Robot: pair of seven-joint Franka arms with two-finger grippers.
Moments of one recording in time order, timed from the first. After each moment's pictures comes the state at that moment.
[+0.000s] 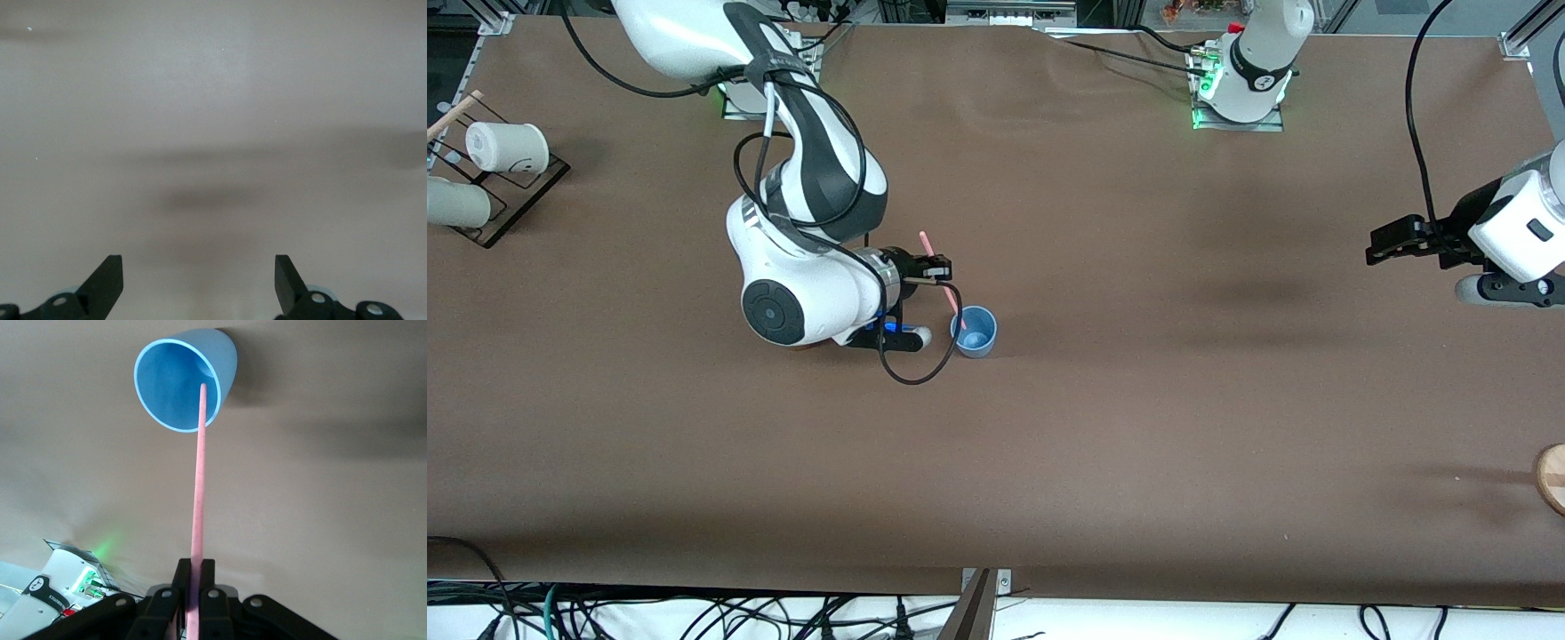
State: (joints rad) left arm 0.03 0.16 -0.04 -1.49 -0.04 1.52 0.01; right arm 0.48 0.70 0.01 -1.20 0.54 1.55 0.46
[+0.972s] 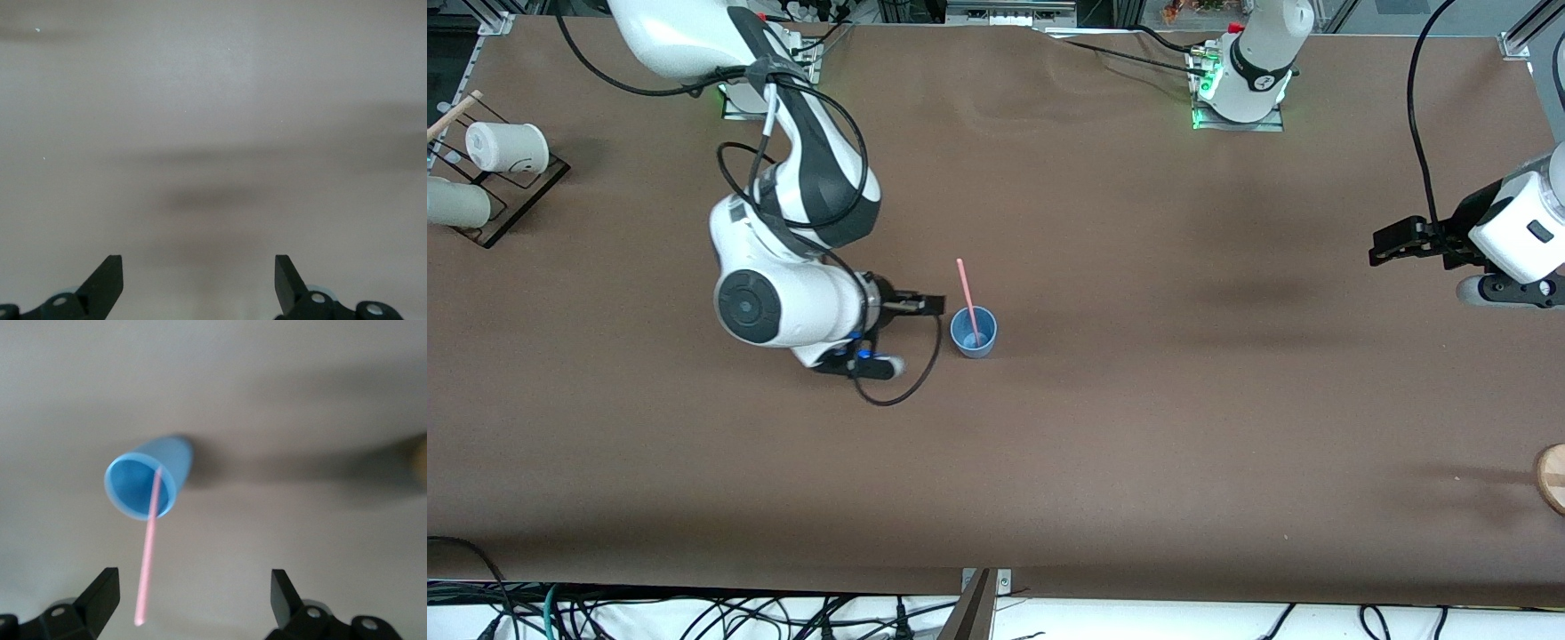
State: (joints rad) left arm 0.03 0.17 -0.04 -1.49 -0.02 1.52 0.01; right arm 0.49 0.68 -0.08 -1.16 0.36 1.65 0.47
